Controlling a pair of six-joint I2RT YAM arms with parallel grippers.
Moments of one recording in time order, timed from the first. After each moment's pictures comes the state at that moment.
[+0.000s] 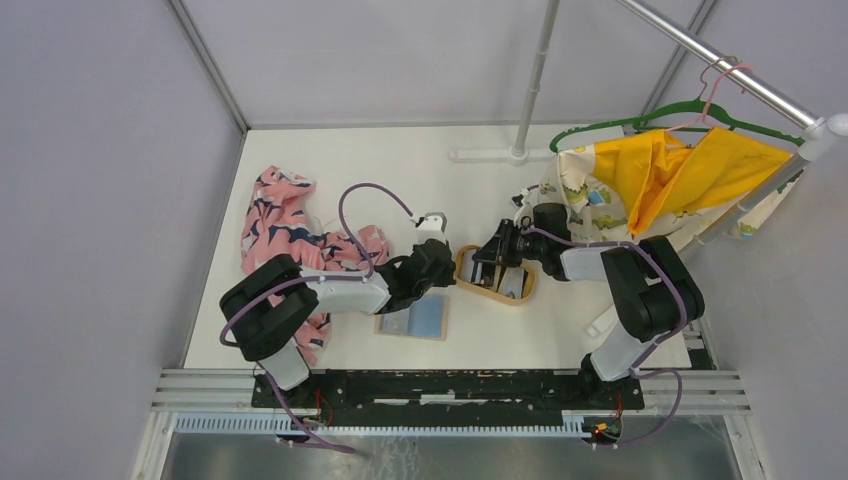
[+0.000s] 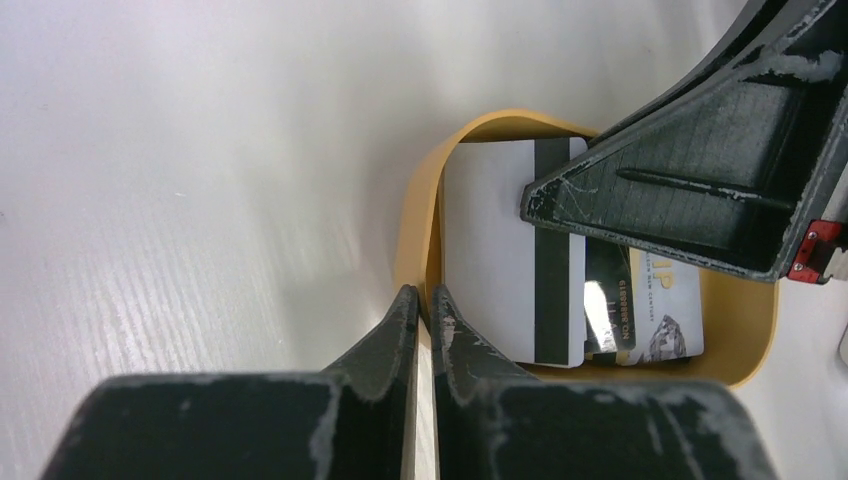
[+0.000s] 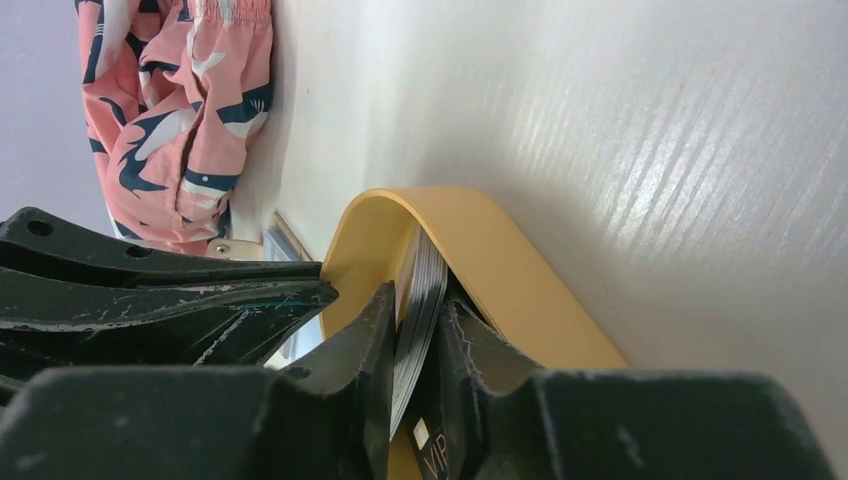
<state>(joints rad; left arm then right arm) -0.96 1.66 0.79 0.25 -0.37 -0.70 0.30 1.67 0.61 0.41 -0.64 0.64</state>
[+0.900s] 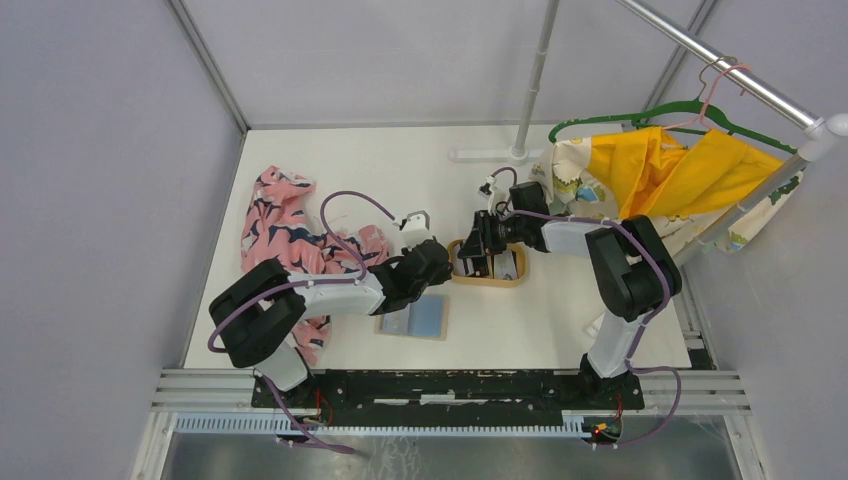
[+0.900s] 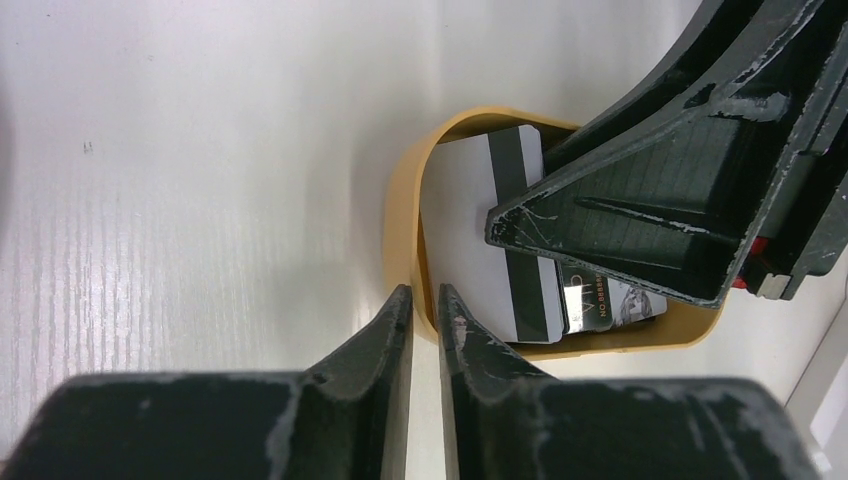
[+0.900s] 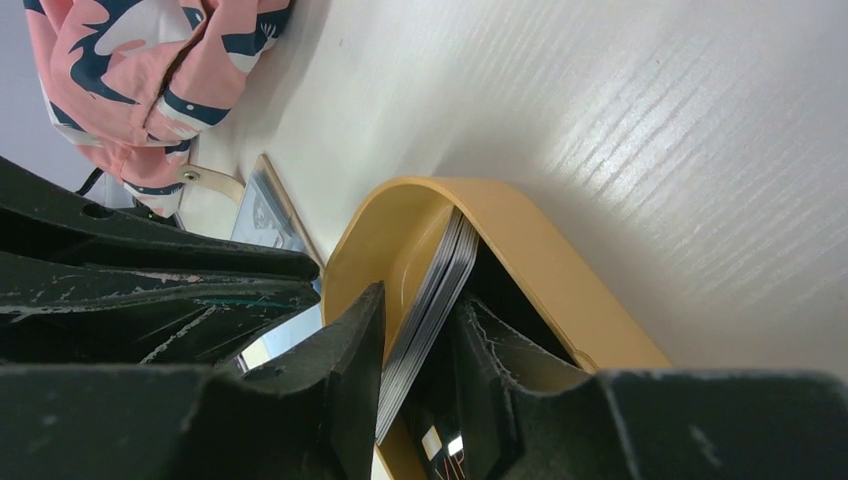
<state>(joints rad) -0.97 1.60 0.77 0.15 -0.49 -0.91 0.36 1.82 0.91 0.08 -0.76 0.31</state>
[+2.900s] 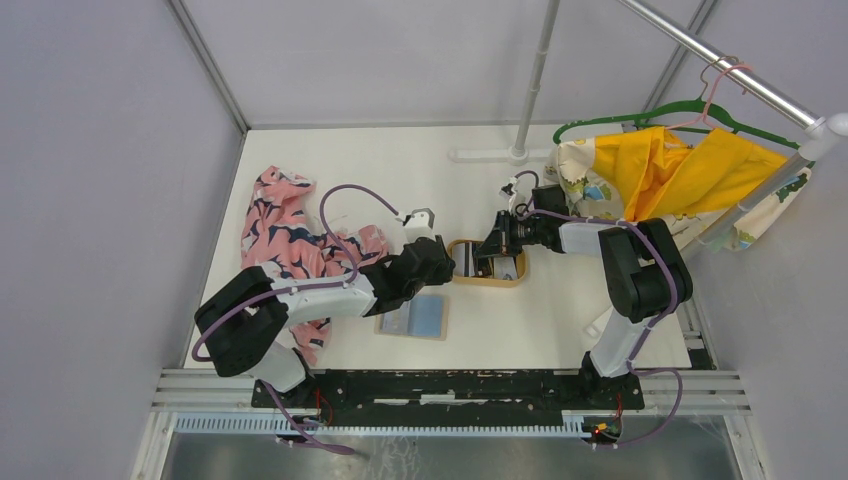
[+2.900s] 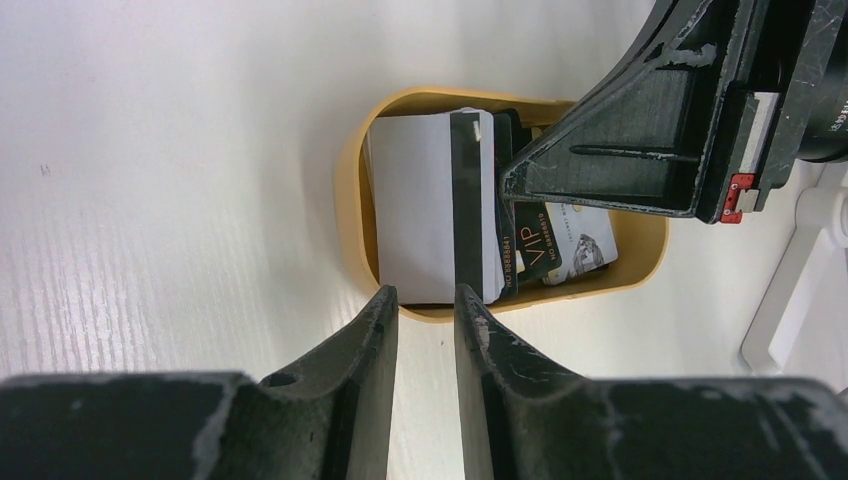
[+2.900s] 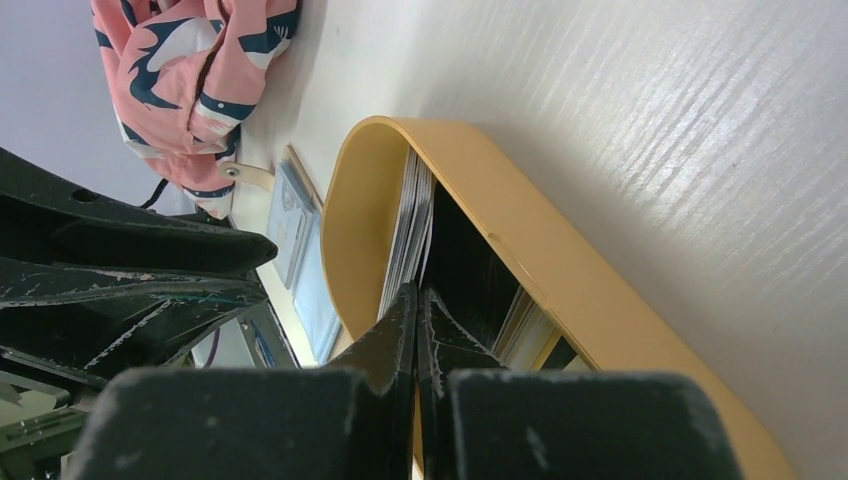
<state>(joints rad) -0.97 1.52 0.76 0.15 -0.39 -0.81 0.23 1.79 0.85 0.07 -0.89 0.37</state>
